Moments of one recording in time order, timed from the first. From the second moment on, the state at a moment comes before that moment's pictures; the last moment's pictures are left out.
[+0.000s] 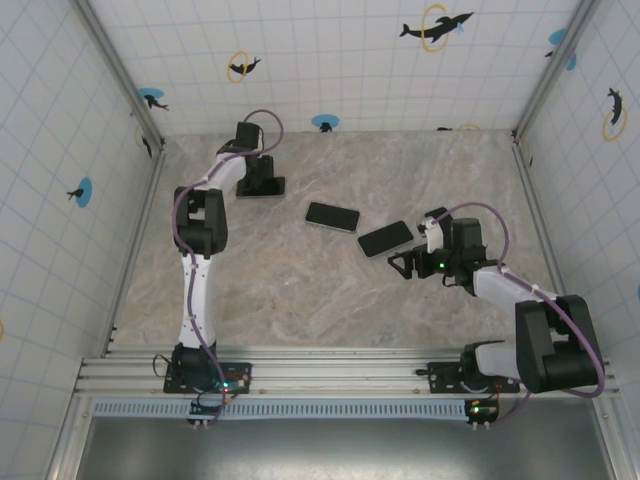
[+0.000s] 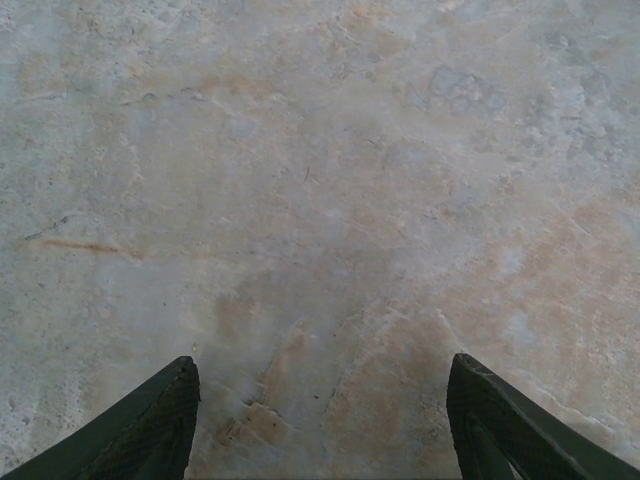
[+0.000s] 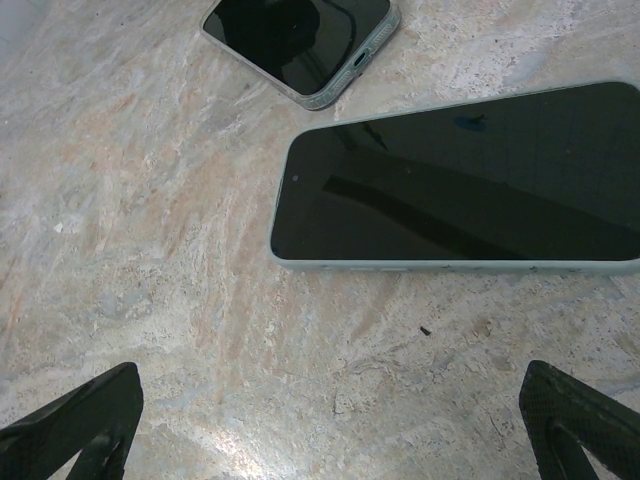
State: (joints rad) left arm -0.18 2.51 2.08 -0.57 -0.01 -0.11; right arm 0.17 1.29 0.46 0.01 -0.64 0.00
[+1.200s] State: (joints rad) left arm -0.25 2.21 1.72 -0.66 0.14 0.18; right arm 0.17 1.28 0.46 0.01 -0.65 0.01
